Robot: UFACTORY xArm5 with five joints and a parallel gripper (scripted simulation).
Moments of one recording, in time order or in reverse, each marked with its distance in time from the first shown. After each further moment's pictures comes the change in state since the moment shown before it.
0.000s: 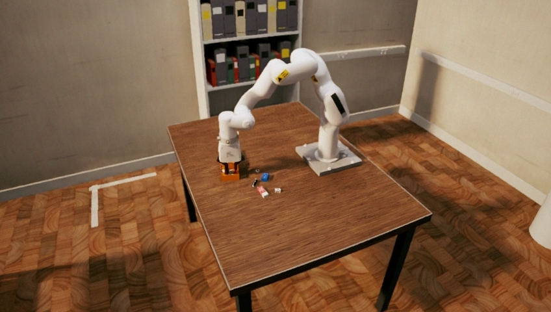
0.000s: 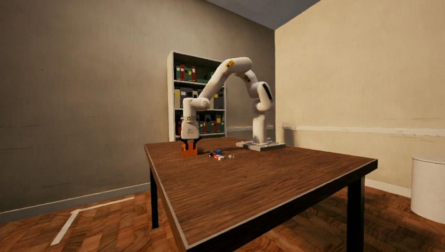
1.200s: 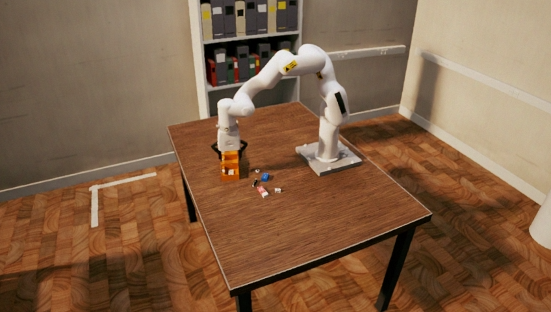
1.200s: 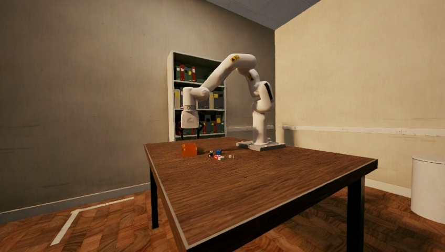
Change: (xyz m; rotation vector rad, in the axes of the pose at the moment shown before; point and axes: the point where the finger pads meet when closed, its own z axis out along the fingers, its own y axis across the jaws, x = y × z) arm 0.001 0.000 -0.060 0.002 0.000 0.000
